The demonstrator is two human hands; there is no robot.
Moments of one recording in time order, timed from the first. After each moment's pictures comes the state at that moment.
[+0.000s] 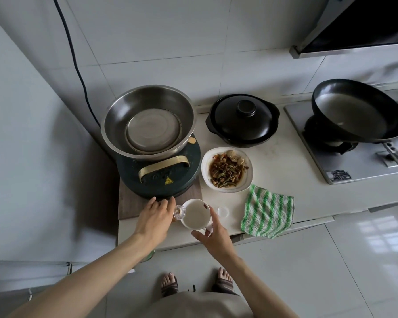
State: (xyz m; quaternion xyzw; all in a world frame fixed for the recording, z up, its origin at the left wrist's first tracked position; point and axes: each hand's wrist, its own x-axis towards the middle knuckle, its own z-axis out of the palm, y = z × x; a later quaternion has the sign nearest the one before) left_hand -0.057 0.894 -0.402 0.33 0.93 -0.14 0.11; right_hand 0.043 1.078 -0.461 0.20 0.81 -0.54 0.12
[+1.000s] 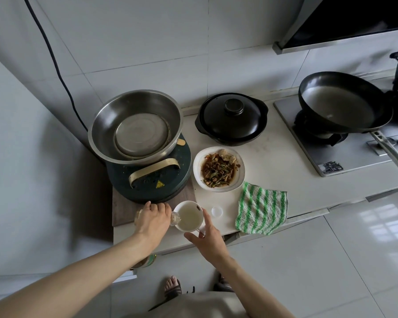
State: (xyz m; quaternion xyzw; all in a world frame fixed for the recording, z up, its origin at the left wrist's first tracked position) left_hand -0.055 0.922 -0.390 0.35 0.88 -0.30 0.11; right_hand 0.047 1.075 -0.460 0.20 0.81 -0.54 0.12
